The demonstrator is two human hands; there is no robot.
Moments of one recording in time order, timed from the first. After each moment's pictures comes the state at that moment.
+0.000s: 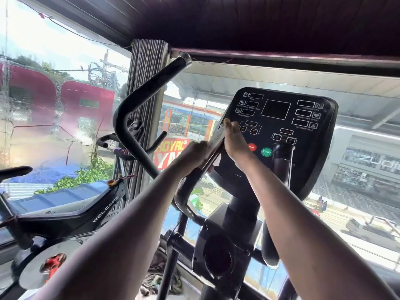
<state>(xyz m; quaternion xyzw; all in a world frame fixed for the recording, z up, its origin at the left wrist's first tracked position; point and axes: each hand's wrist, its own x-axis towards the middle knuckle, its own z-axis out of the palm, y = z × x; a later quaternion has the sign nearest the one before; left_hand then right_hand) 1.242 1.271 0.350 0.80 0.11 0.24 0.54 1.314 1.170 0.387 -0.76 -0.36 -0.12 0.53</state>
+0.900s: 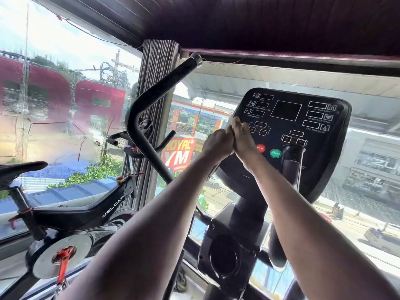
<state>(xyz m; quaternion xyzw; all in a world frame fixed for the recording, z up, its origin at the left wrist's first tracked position) 1.250 1.240 0.373 0.78 0.06 0.32 0.54 1.310 1.175 0.388 -0.73 -0.35 -0.08 0.58</state>
